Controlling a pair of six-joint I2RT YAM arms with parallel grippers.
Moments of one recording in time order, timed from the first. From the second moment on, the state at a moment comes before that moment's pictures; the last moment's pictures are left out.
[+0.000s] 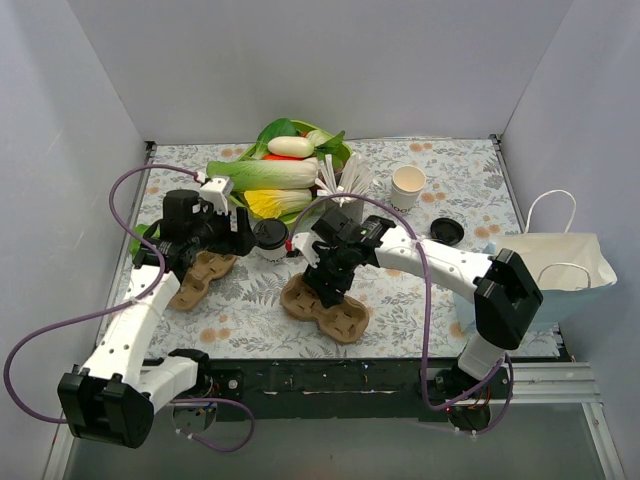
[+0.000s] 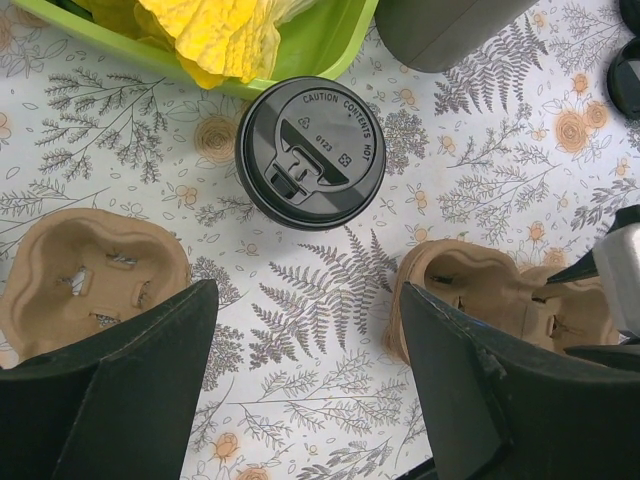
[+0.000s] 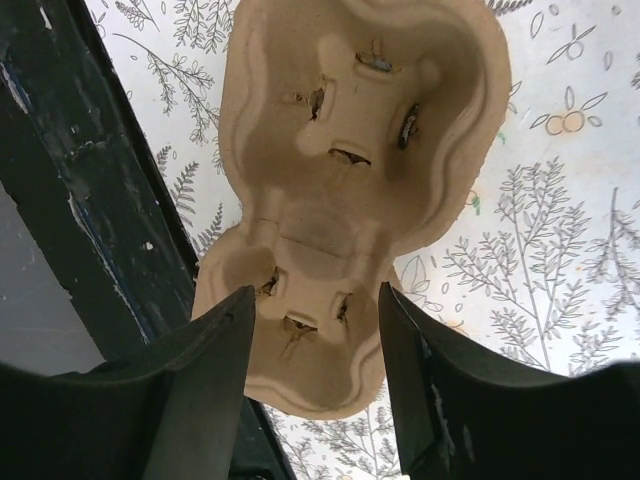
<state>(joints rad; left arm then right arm) -0.17 1.04 0.96 -0.56 0.33 -0.08 0.95 1.66 1.33 -0.81 -0.36 -0.23</state>
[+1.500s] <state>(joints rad) -0.15 0.95 0.90 -0.56 0.33 -0.08 1.00 1.74 1.34 -0.85 -0.30 0.00</state>
